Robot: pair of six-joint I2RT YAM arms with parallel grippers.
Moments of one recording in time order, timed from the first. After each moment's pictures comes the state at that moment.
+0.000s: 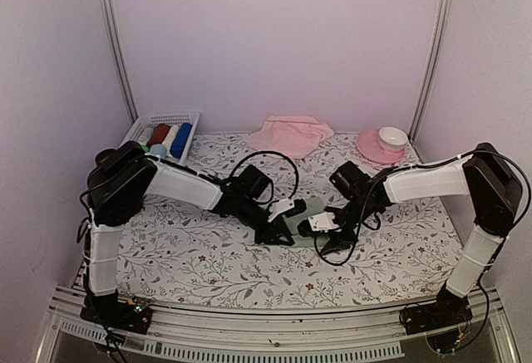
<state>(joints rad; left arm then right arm) -0.85 2.13 1.29 -0.10 0.66 0.35 0.70 1.75 0.99 -0.47 -0.47 -1.08</state>
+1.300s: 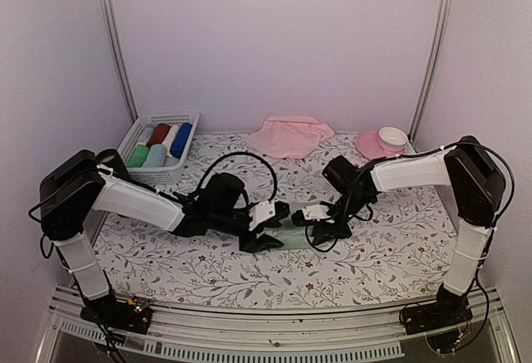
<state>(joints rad) -0.90 1.79 0.89 0.27 0.44 0.40 0.68 1.87 1.14 -0.57 -0.49 -1.01</state>
